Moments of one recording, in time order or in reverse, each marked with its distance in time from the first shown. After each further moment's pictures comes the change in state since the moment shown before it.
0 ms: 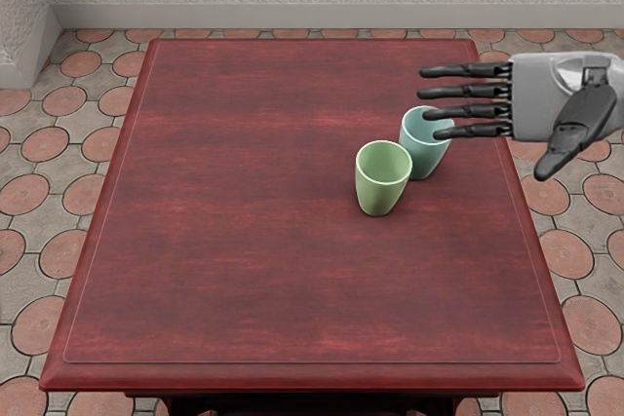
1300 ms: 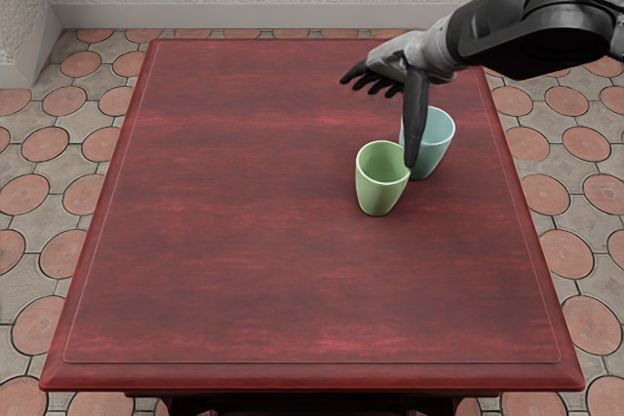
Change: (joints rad) left arm 0.000 0.000 -0.001 0.000 0.000 0.000 0.000; right arm 0.626 0.644 -0.570 -0.263 -0.803 -0.266 0.000
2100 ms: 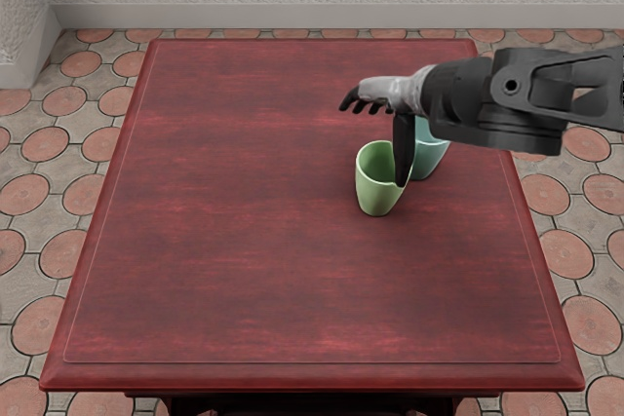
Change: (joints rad) left arm 0.002 0.000 -0.001 0.000 0.000 0.000 0.000; right arm 0.069 0.025 -0.220 0.291 -0.183 -0.397 0.000
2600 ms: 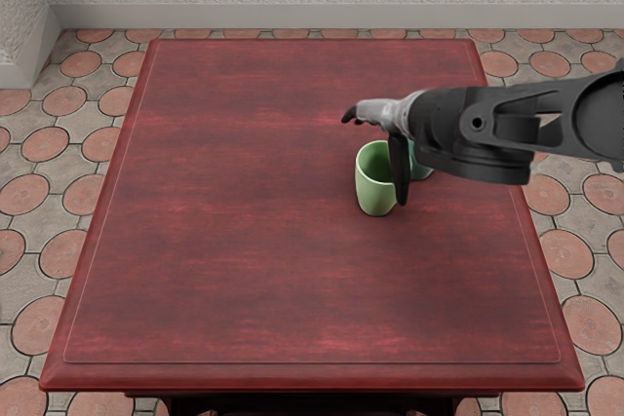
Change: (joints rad) left arm 0.000 0.000 0.000 0.000 0.000 0.000 0.000; right arm -0.019 0.088 -0.090 -0.026 -0.011 -0.088 0.000
